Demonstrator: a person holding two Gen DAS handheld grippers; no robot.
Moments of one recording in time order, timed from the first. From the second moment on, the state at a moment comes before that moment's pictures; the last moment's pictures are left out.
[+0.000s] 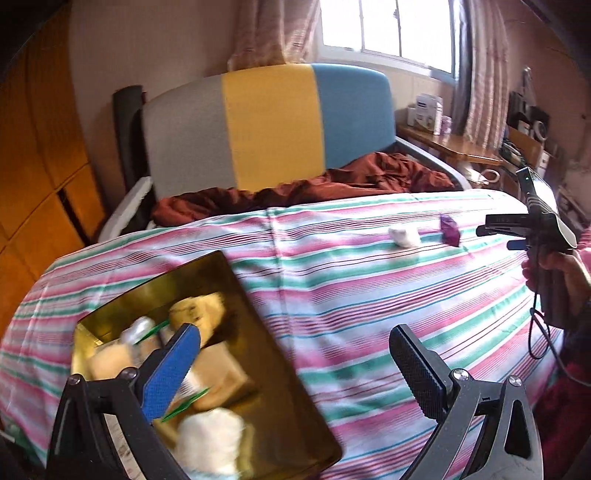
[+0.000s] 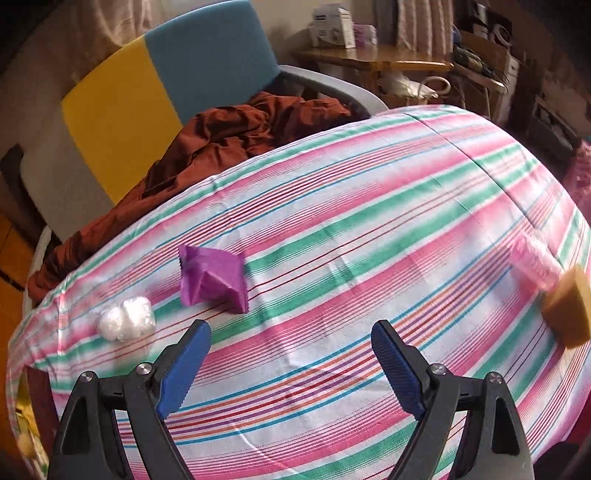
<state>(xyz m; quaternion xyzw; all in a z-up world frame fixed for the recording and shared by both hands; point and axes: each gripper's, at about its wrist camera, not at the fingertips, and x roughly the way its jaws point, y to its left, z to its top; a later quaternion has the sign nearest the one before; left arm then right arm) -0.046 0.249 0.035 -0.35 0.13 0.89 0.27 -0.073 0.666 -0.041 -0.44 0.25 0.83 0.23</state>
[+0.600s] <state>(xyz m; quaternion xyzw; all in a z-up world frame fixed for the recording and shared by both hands) -0.132 0.440 -0.021 -0.43 0.14 0.81 0.37 -0.060 0.681 -0.044 -0.44 0.33 0.81 0.22</state>
